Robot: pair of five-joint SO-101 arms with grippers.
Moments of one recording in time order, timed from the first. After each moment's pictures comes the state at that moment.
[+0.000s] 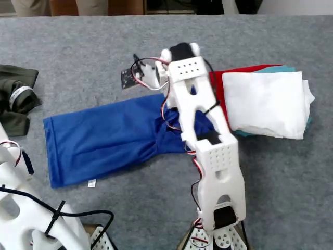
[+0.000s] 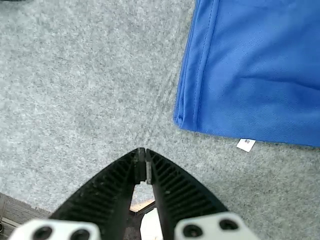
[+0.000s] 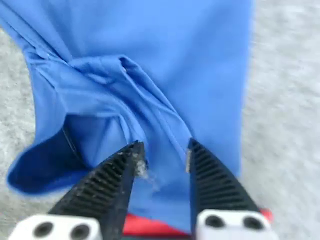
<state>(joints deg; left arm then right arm) -46.3 -47.6 31.6 97.6 -28.5 -19.5 40.4 -45.8 101.2 70.4</state>
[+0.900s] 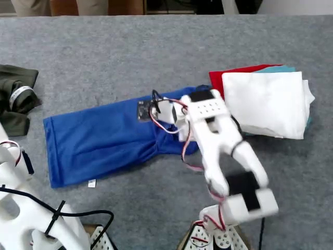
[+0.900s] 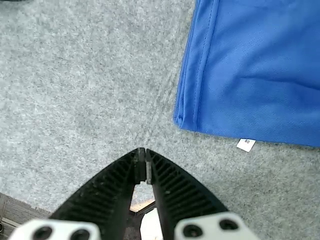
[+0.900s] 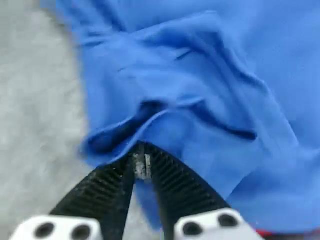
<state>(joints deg) -46.3 -47.6 31.6 97.6 -28.5 -17.4 6.5 22.8 62.7 64.6</state>
